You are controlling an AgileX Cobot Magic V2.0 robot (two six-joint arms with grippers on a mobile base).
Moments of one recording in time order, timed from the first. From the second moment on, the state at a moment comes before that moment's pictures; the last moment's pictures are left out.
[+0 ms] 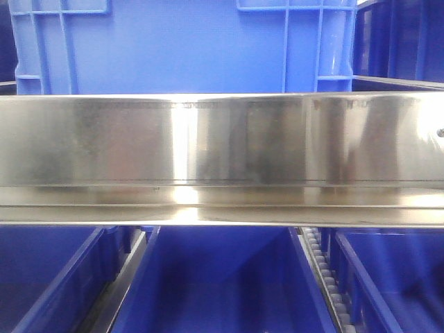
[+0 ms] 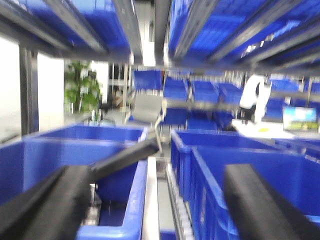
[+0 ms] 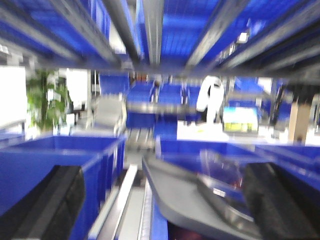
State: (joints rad) left arm -0.01 0.34 -0.75 0.05 0.30 -0.08; right arm 0.13 0.36 -0.77 0.08 0.30 -0.07
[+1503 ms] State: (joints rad) left arm -0.18 1.85 -2.20 -0.04 1.22 -0.07; right arm 0.52 1.81 -2.14 -0.01 1.23 0.23
